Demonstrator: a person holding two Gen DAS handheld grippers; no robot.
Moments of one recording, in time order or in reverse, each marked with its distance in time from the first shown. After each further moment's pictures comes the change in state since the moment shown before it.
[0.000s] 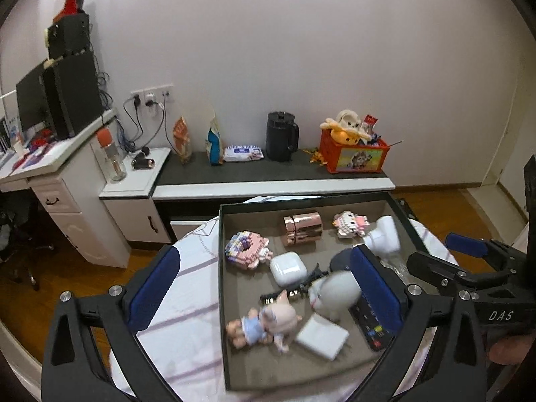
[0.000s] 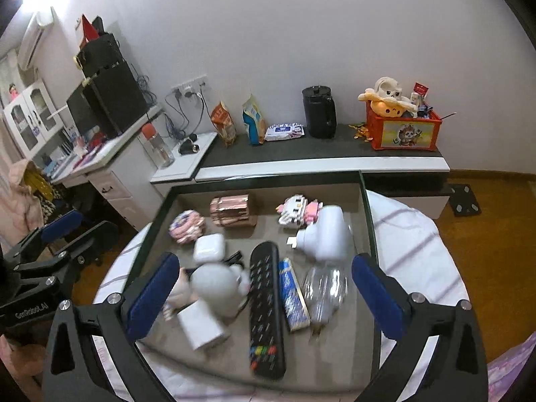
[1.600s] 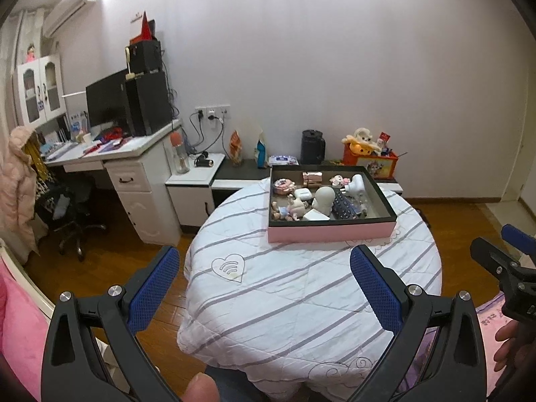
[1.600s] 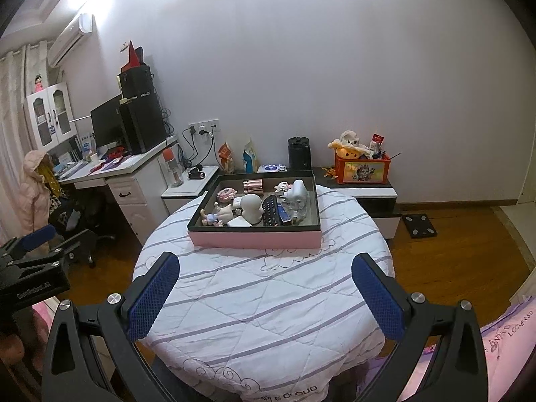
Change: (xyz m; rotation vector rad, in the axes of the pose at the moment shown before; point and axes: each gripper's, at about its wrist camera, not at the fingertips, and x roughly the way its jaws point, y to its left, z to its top) left arm -0.277 -0.030 -0.146 -0.057 -0.109 0.180; right arm -0.257 0.057 -0.168 -0.088 -0.234 -0.111
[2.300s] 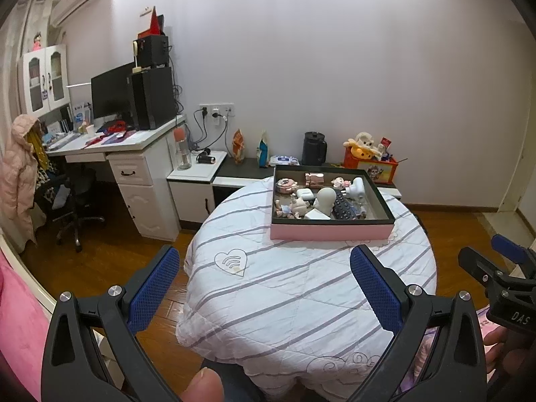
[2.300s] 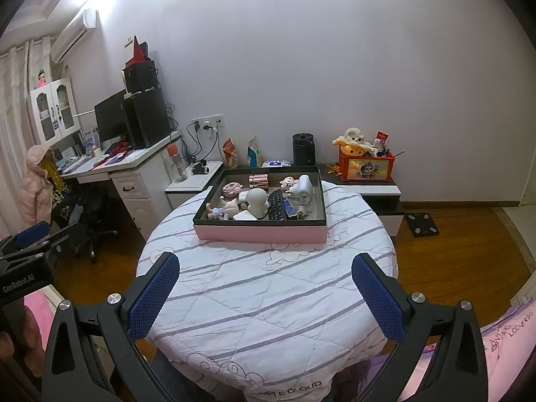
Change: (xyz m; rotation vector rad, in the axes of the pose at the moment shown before) left arm -0.011 0.012 -0.001 -0.048 0.008 -0.006; right arm 0.000 0.008 -0.003 -0.014 0.018 0.014
